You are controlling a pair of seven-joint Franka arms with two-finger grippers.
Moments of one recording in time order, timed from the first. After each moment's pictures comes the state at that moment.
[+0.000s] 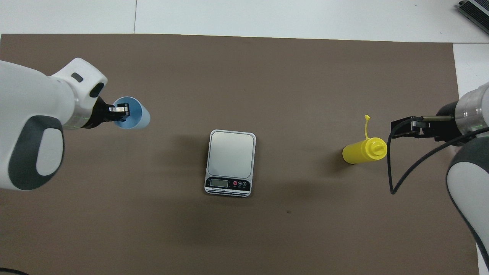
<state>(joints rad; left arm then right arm) -0.12 0.03 -0.15 -1.88 -0.08 2.06 -0.29 -0.03 -0.07 0.09 -1.72 -0.03 1.66 0.15</state>
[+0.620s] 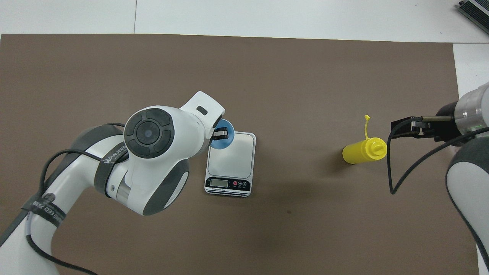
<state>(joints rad) -0.46 0.15 -0.15 -1.88 -0.02 2.22 -0.65 -0.03 -0.07 0.09 -1.72 -0.02 1.66 0.15</state>
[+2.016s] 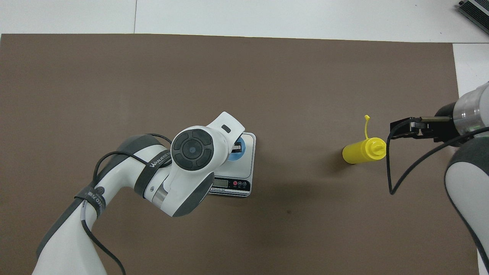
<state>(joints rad) -0.52 0.23 -0.15 -1.95 0.05 2.32 -0.70 -0.03 -0.07 0.09 -1.72 -0.02 1.66 0.15</state>
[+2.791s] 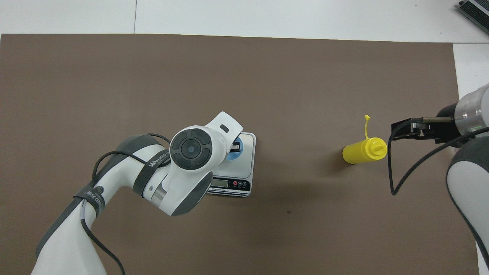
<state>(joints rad) -0.52 0.23 -0.14 -1.96 0.05 2.32 -0.70 -0.03 -0.07 0.09 -1.73 -0.02 1.65 0.15</state>
